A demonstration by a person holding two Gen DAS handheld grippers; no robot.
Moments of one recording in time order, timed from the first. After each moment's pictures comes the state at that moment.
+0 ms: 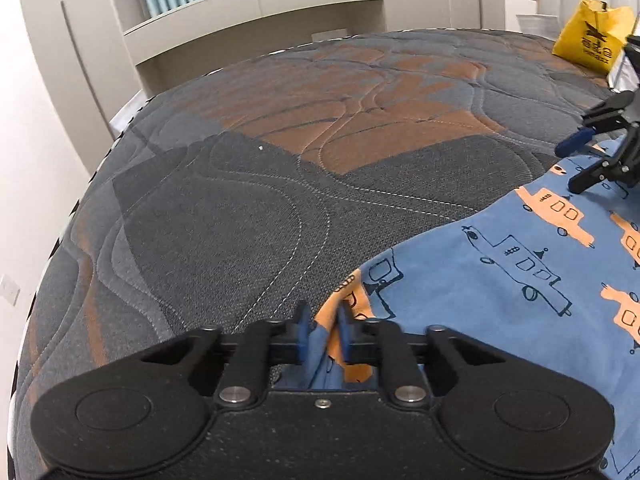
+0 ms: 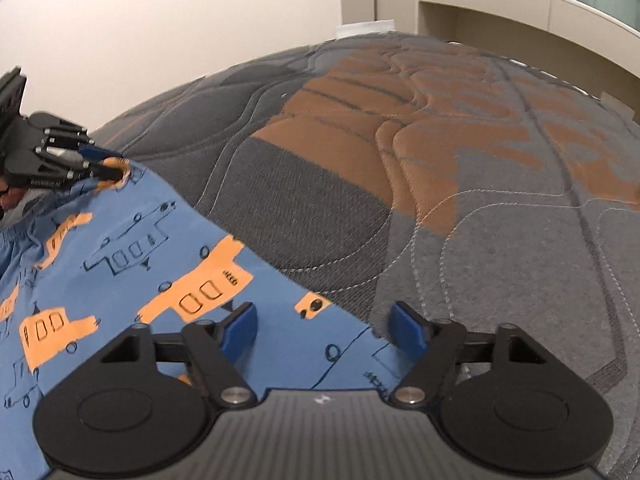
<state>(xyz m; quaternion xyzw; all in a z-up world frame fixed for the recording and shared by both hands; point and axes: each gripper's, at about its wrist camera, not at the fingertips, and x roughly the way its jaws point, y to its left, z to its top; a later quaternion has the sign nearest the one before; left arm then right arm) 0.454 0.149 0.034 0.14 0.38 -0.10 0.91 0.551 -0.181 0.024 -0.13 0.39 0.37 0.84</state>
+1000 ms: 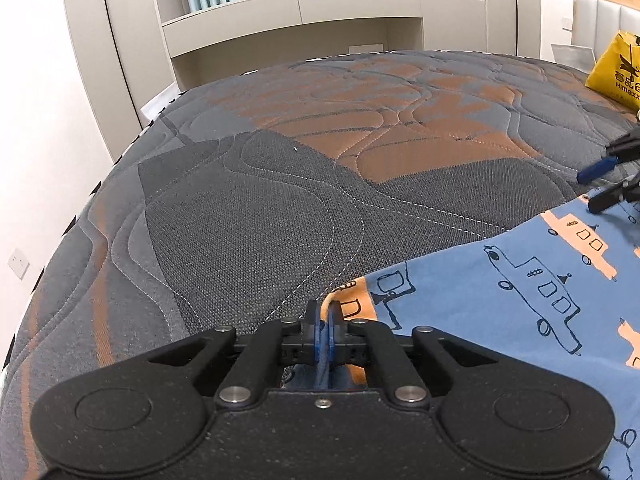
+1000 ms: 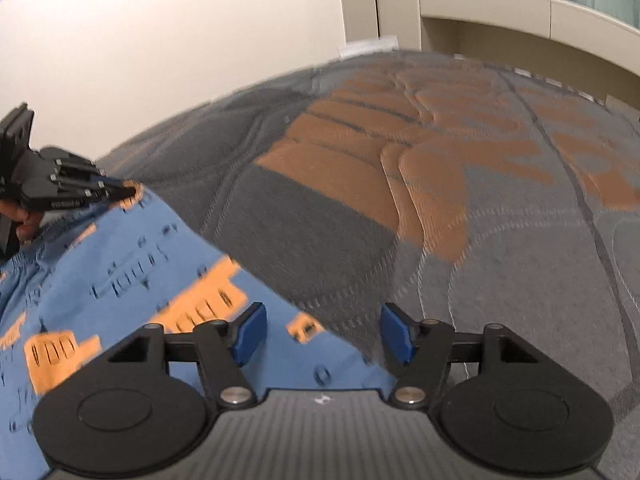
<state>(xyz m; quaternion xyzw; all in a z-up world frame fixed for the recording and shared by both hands) 0.462 0.163 0.024 0.10 0.35 -0.06 0.93 0.561 -0.192 0.021 -0.10 0.37 0.38 0.84</state>
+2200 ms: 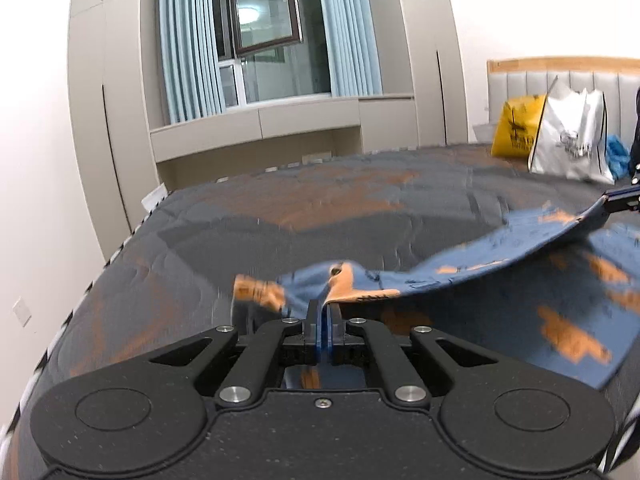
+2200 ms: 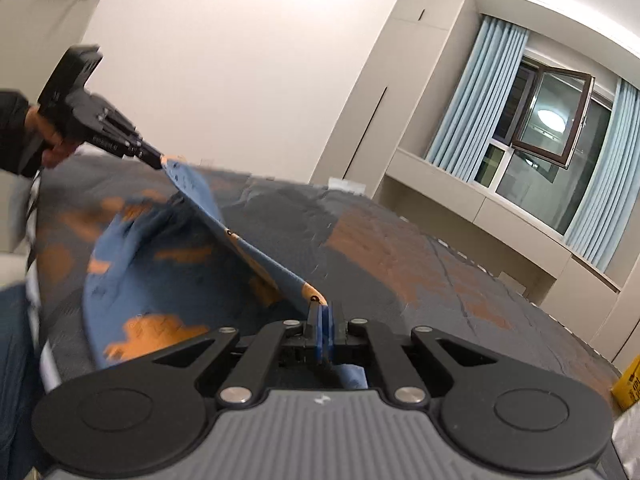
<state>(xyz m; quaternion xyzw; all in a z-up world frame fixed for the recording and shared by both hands) 0.162 0.175 0.053 0.10 0.19 -0.14 0.97 0.151 -0.179 0.068 -0.25 0.11 0.27 0.92</state>
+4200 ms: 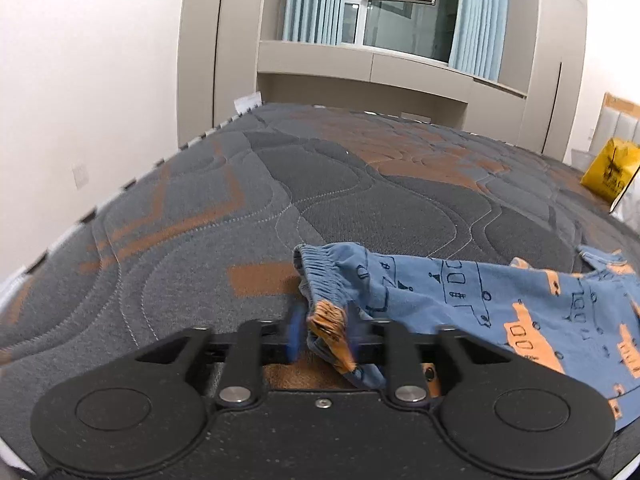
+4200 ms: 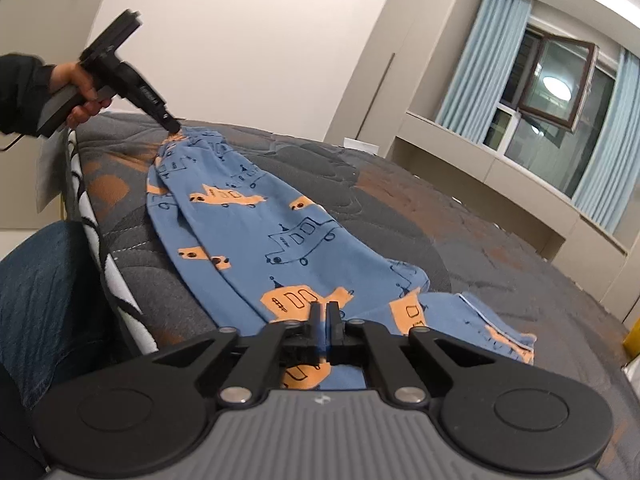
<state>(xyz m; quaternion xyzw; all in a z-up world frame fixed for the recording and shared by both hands) 0.160 0.196 0.041 -0.04 0.27 0.01 0.96 0.092 -0.198 0.015 -0.24 0.16 0.27 0.92</state>
